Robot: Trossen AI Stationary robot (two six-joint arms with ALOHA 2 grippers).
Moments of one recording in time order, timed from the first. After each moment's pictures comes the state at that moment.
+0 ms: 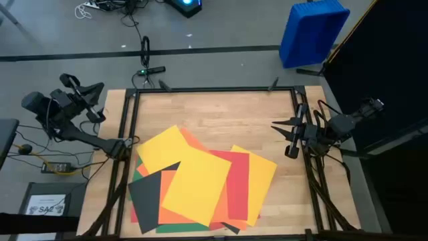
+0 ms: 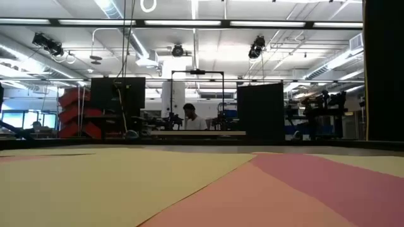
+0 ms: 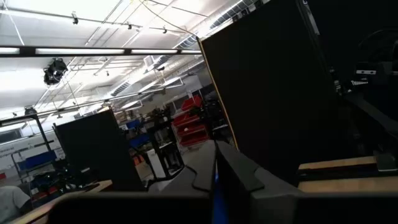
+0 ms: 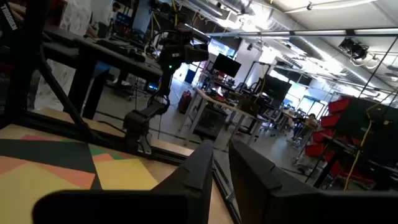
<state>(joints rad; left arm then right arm) -0.34 0.02 0.91 -0.40 -0.84 0.73 0.52 0.60 0.66 0.13 0.74 -0.53</state>
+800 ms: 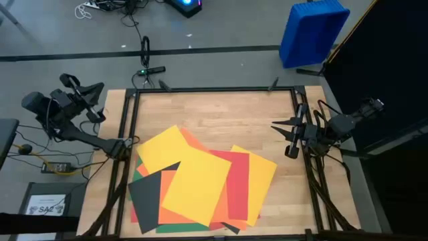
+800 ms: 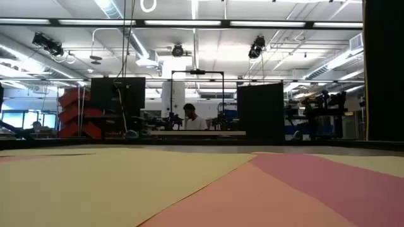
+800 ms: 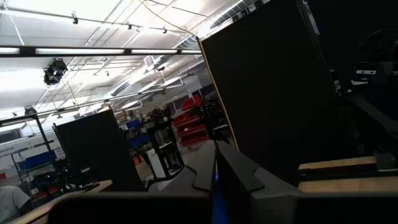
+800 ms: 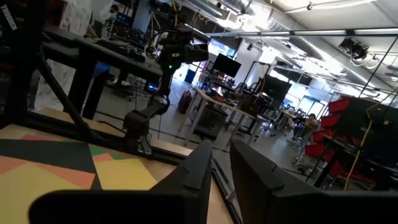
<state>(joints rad) -0.34 0.02 0.91 -0.40 -0.84 0.73 0.52 0.60 0.66 0.13 0.74 -0.53</state>
